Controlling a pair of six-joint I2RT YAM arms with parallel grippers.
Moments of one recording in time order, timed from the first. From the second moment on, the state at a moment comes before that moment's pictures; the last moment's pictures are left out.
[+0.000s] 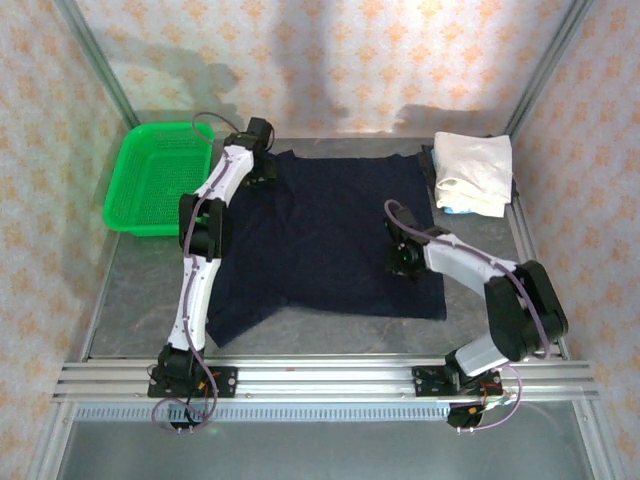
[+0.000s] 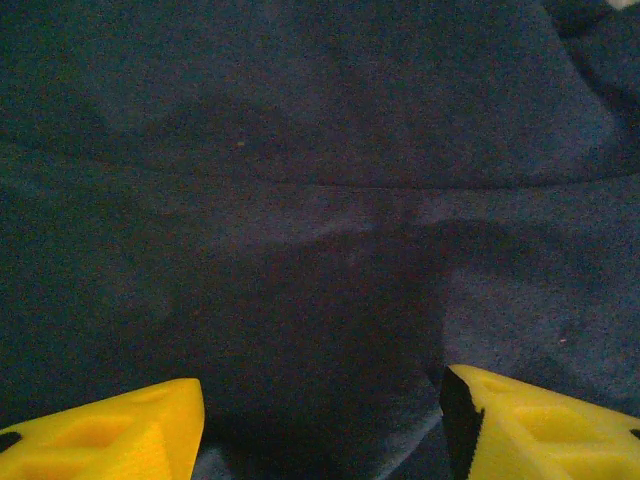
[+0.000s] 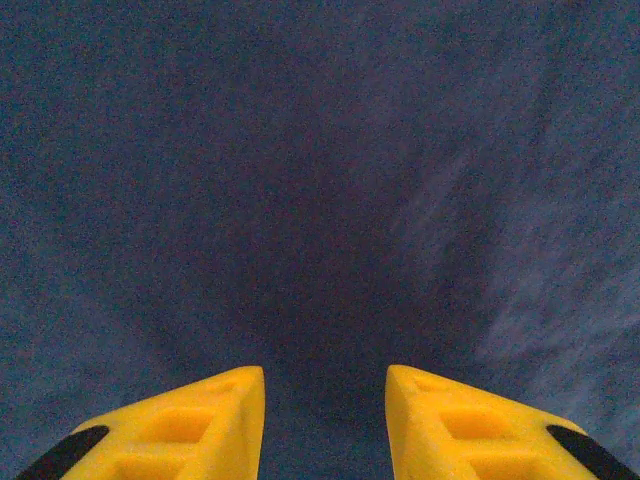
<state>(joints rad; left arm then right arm) -0.14 2.61 2.45 -1.04 -0.16 -0.43 0.47 1.47 0.83 -0.63 0.09 0.65</state>
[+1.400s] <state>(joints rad) -0.36 0.70 0.31 -0.89 -0.23 -1.10 0.41 1.21 0.66 -0.95 0.21 1.12</state>
